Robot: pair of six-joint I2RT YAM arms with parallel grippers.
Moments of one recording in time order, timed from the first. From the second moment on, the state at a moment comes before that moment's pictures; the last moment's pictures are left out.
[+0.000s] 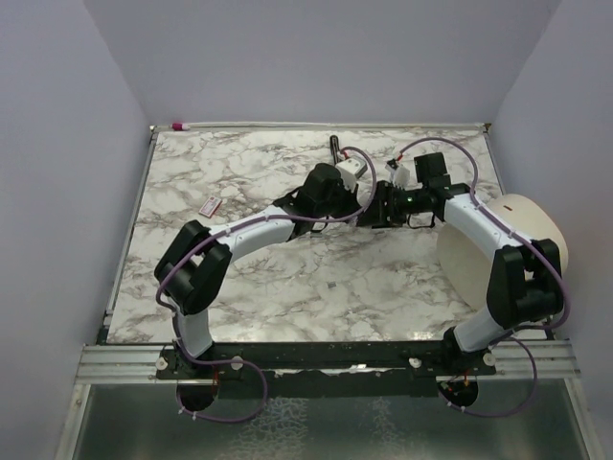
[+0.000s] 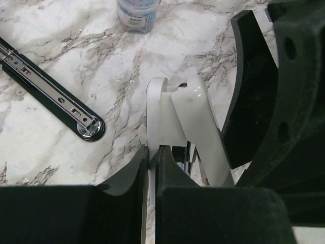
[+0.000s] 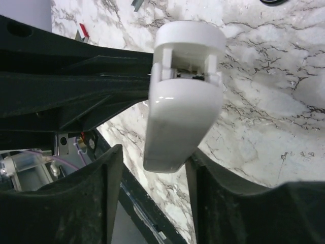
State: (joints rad) left arm -0.77 1.81 1.27 0.09 0.14 -0.16; right arm 0.22 1.57 1.10 -0.47 -0.78 0.30
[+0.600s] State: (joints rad) left arm -0.70 1.89 1.33 -0.02 0.30 -0.47; right arm 0.23 1.43 1.03 -0.36 -0.65 0.26
